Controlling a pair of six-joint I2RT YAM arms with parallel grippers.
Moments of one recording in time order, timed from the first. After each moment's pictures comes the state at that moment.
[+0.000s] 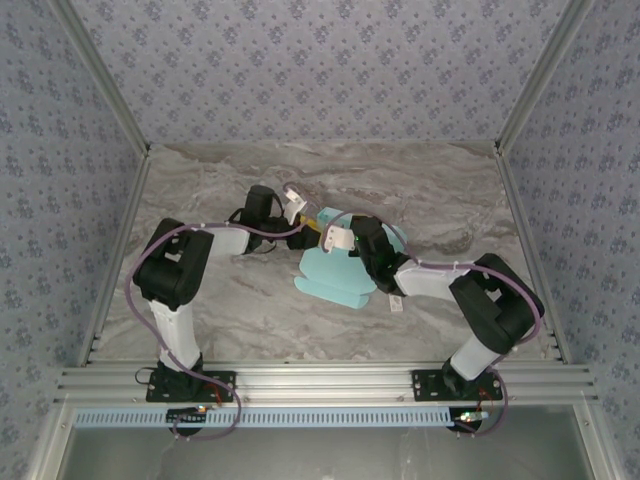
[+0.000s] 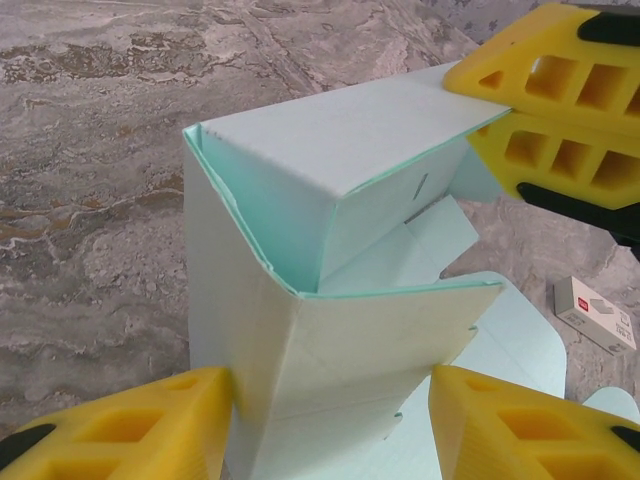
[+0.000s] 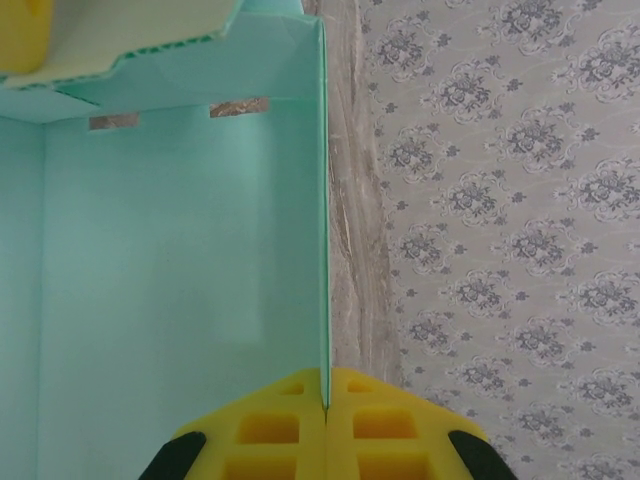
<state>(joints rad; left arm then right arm) -0.43 1.93 1.02 0.29 0.82 0.01 0.68 1.62 0.72 0.48 0.44 -1.14</state>
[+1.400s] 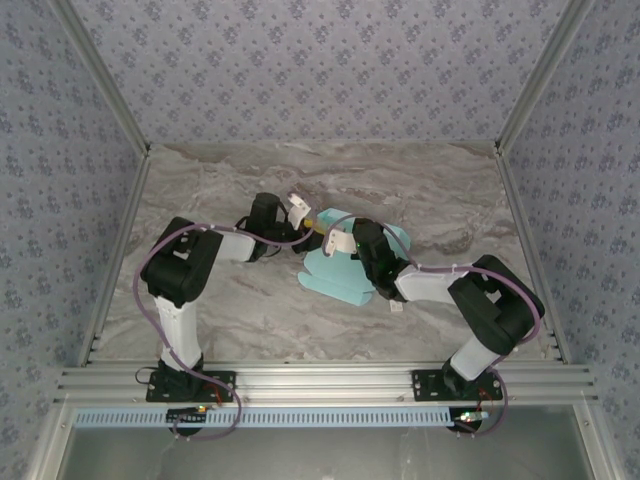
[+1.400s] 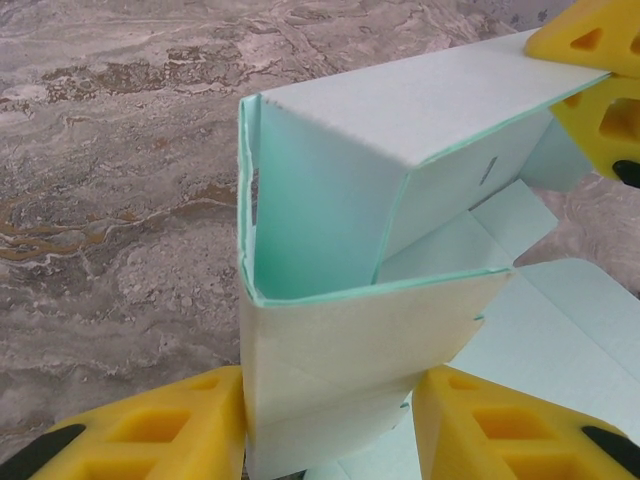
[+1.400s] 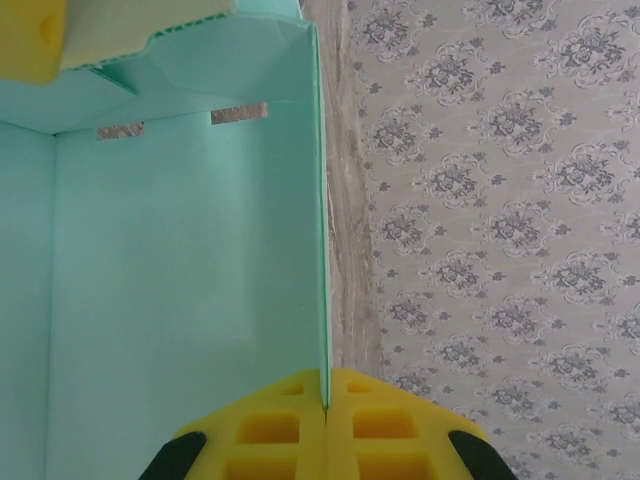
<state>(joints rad) -0.47 1.97 0.96 0.47 0.70 0.03 0.71 1.61 0.67 0.55 0.51 -1.17</state>
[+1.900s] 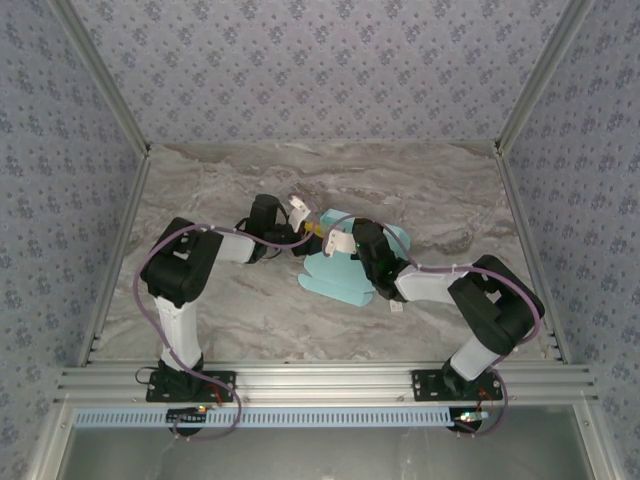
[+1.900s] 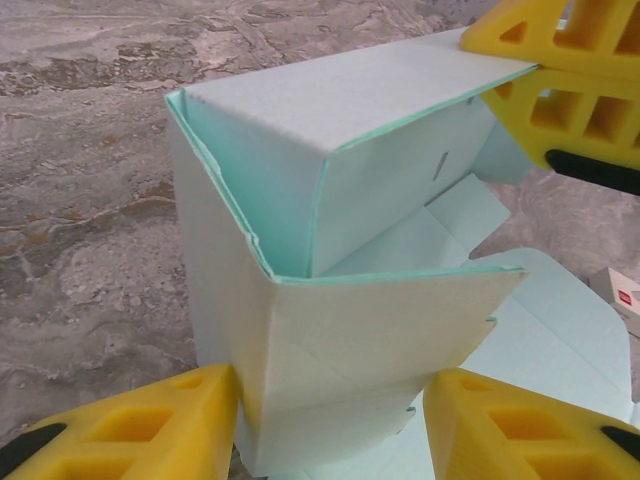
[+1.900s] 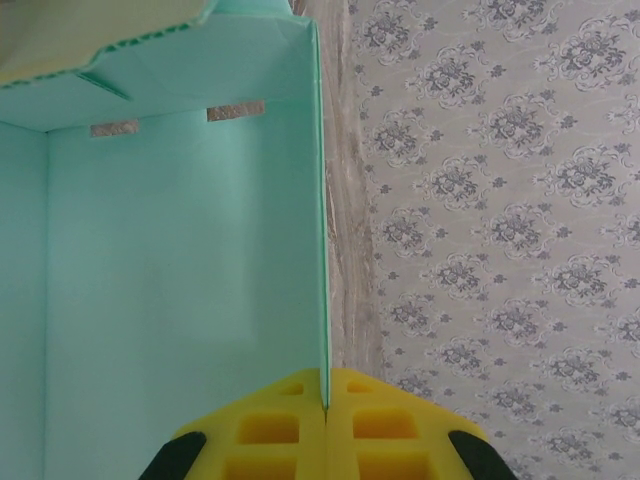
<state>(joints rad) -0.47 1.97 0.95 0.48 0.78 0.02 0.71 1.61 0.67 0.55 0.50 -1.17</state>
